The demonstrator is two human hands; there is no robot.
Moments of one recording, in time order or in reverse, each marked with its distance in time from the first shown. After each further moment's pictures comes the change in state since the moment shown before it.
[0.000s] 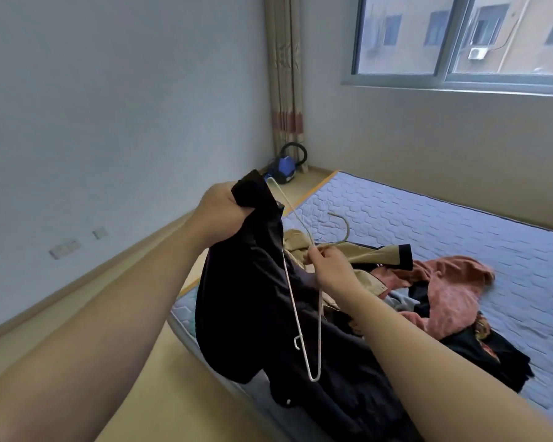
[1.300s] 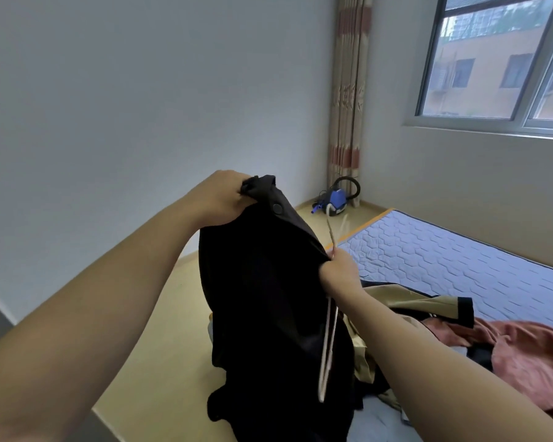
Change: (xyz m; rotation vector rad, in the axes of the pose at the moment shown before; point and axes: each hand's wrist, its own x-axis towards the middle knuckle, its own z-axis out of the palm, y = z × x) left_hand -0.014 0.028 -0.133 0.578 -0.036 0.071; right_hand 0.000 -0.077 0.048 -0.051 -0.042 -0.123
